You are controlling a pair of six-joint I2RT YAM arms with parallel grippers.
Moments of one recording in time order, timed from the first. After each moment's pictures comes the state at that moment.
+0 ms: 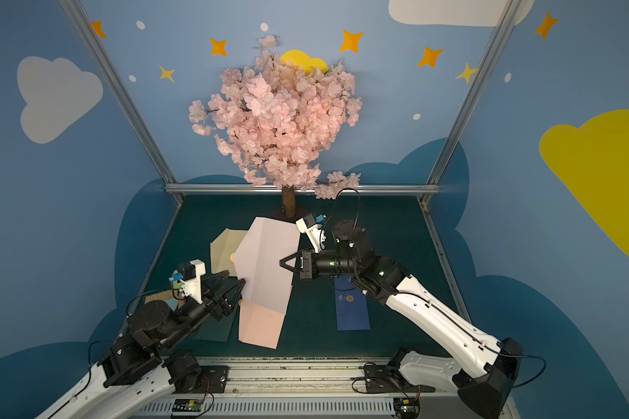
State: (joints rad) left arm -0.84 0.33 0.57 -0.32 -0.18 -0.39; right arm 0.84 1.17 1.19 -0.36 -0.60 0.69
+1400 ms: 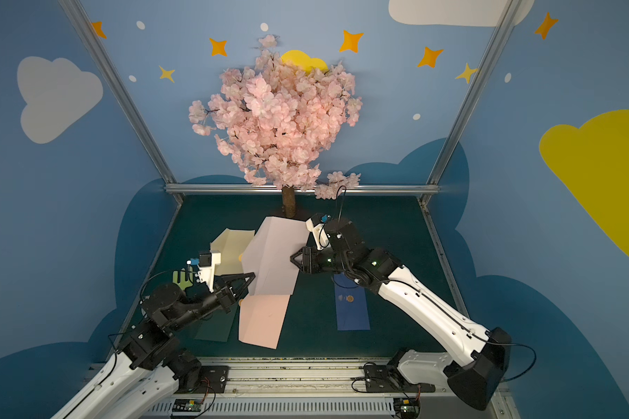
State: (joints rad) left arm -0.60 0.51 0.53 -0.07 0.33 -0.58; right arm 0.81 1.28 1.26 -0.62 -0.24 0.57
